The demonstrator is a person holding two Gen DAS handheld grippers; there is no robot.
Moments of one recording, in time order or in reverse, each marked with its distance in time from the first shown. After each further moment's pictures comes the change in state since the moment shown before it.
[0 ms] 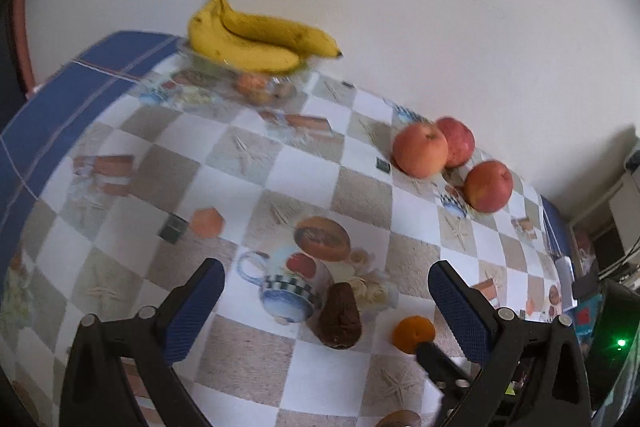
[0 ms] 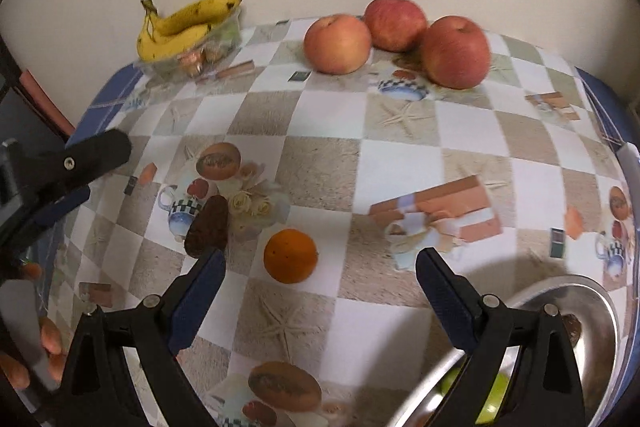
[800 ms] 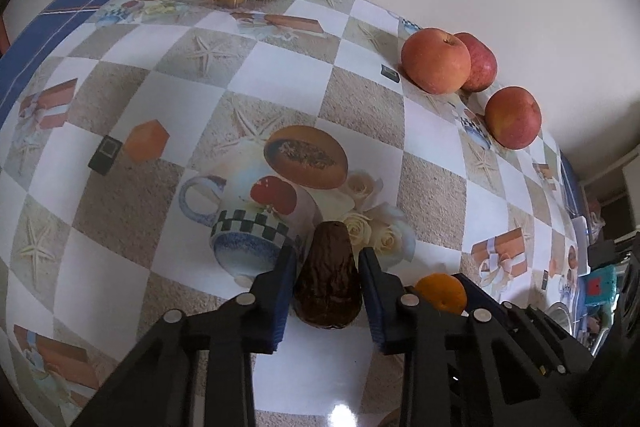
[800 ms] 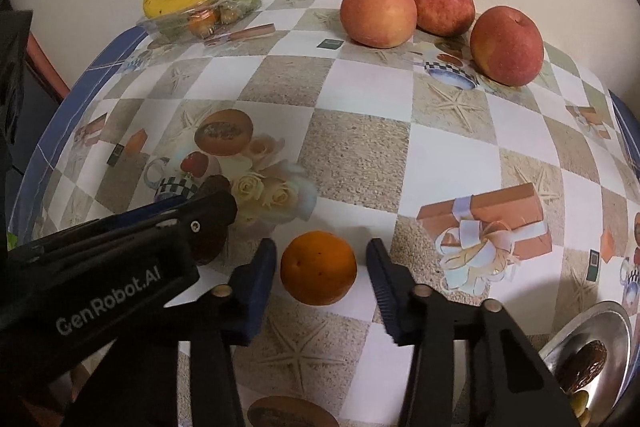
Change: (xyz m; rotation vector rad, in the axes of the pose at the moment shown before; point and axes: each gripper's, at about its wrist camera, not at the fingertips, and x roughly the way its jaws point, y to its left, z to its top) left arm 0.065 -0.009 -0.030 -0.002 0.218 -0.005; right arm 0.037 0.020 -0.001 -0.095 0.040 -0.018
